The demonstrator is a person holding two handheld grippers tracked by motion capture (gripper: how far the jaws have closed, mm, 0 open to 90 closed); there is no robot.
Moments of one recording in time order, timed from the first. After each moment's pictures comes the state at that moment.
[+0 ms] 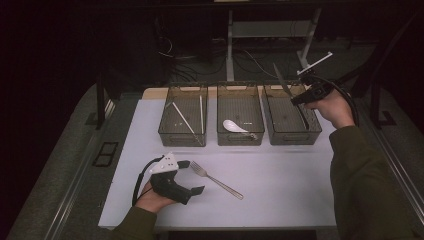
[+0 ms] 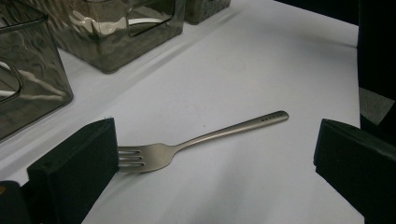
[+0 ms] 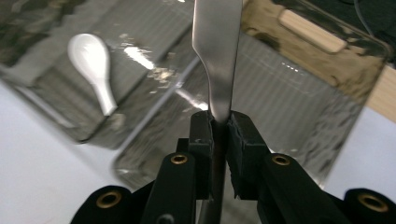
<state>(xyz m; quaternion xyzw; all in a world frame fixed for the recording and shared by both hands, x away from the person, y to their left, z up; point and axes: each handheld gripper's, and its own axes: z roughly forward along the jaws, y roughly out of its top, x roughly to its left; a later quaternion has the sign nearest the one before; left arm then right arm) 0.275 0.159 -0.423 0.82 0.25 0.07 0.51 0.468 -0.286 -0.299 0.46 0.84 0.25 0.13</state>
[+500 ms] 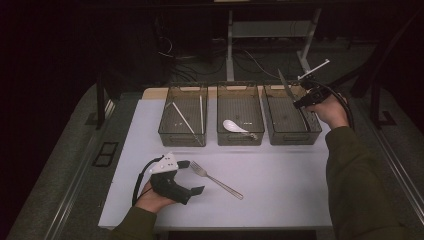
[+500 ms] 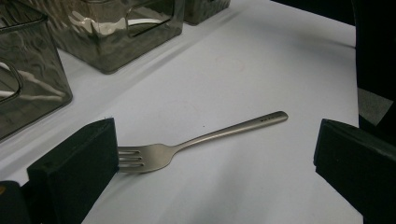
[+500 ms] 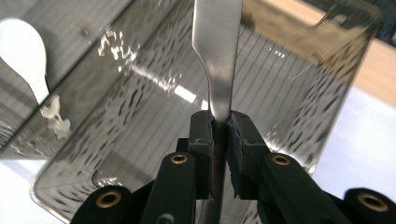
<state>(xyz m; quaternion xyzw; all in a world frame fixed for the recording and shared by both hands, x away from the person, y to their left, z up) 0.275 0.159 -0.423 0.82 0.25 0.06 0.51 0.490 -0.300 -0.335 0.49 0.83 0.22 0.14</state>
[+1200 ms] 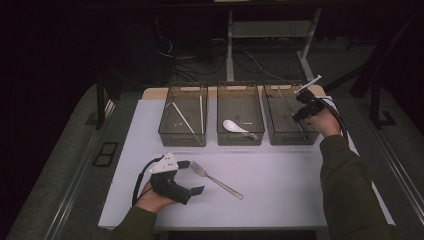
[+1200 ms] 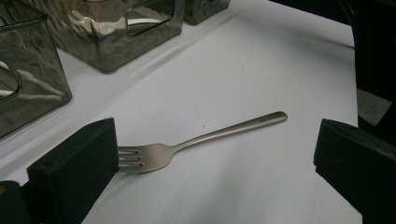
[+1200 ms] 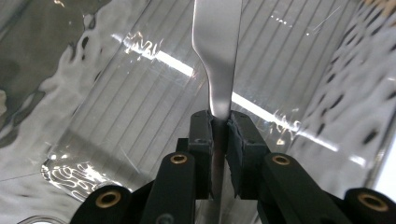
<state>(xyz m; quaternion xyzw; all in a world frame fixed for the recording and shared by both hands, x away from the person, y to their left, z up) 0.275 0.159 -0.423 0.82 0.25 0.06 0.51 0.496 -0.304 -0.391 0.52 0.83 0.18 0.11</state>
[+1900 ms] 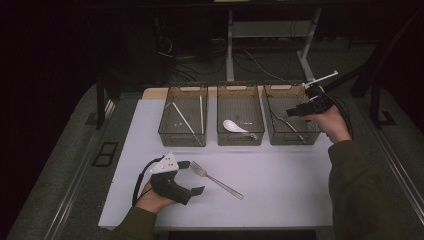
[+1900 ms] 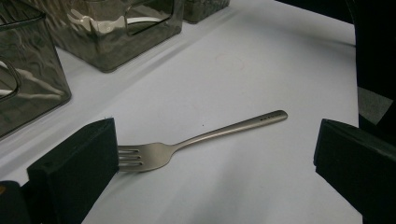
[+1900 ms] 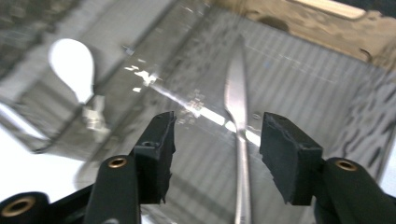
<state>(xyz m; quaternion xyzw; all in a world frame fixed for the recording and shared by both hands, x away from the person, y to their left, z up) 0.274 0.158 -0.423 0.82 0.25 0.06 0.51 0.465 -0.307 -0.353 0.49 0.80 0.32 0.11</state>
